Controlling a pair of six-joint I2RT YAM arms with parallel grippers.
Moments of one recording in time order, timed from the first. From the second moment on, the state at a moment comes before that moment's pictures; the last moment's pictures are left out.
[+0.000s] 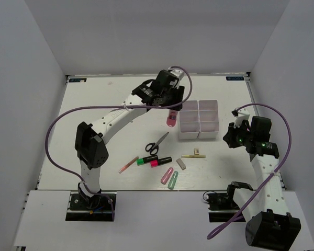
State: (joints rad) left arm -0.75 1.94 1.91 -0.73 -0.03 -0.35; right arm -0.13 0.84 0.71 -0.64 -0.47 -0.24
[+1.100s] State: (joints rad) left arm -0.69 2.04 1.72 0.21 0.33 -0.13; right arm -0.14 0.88 0.69 -0.63 -0.49 -0.27
